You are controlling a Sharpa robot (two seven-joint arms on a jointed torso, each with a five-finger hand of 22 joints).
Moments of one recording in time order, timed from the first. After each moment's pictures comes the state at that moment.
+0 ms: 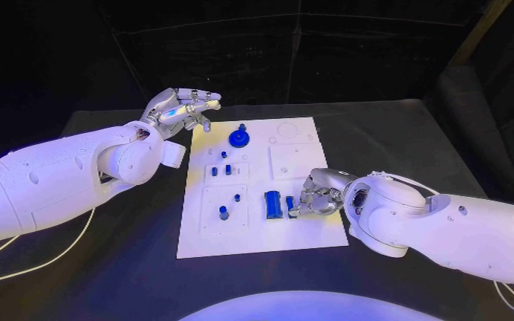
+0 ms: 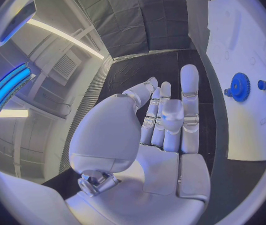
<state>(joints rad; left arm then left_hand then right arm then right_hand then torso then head) 1.22 -0.85 -0.09 1.40 -0.06 -0.17 0.41 1.30 -0.07 0.42 -0.08 0.06 1.02 0.16 0.17 0.08 1.06 0.09 0.40 0.11 1.35 0.00 1.25 0.81 0.17 1.25 0.10 0.66 0.71 1.04 -0.91 -0.09 1.84 -1.39 -0.24 -0.59 1.28 -0.03 -0.13 0.23 0.19 1.13 0.04 0.35 0.25 1.43 -0.03 1.13 1.21 1.46 -0.09 1.43 1.31 0.09 1.38 0.02 1.42 1.23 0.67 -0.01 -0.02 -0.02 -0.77</state>
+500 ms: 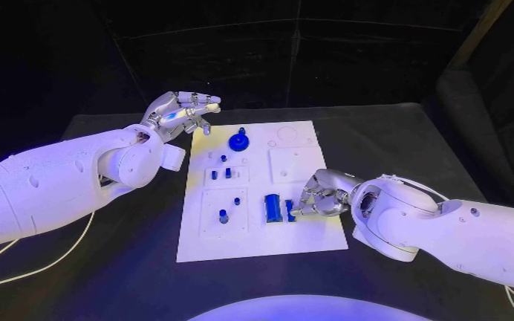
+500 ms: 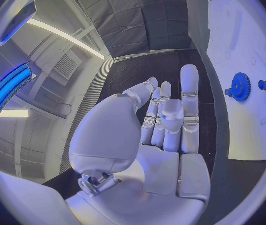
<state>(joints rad) 1.22 -0.85 -0.09 1.40 -0.06 -0.17 0.41 1.30 -0.07 0.42 -0.08 0.06 1.02 0.16 0.18 0.08 1.05 0.09 0.41 0.11 1.35 0.00 1.25 0.81 0.17 1.25 0.10 0.66 0.71 1.04 -0.96 -0.09 1.86 -1.30 -0.30 -0.46 1.26 -0.02 -0.18 0.24 0.22 1.06 0.07 0.31 0.25 1.37 -0.01 1.04 1.15 1.47 -0.08 1.38 1.25 0.09 1.33 0.03 1.38 1.15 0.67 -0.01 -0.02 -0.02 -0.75</state>
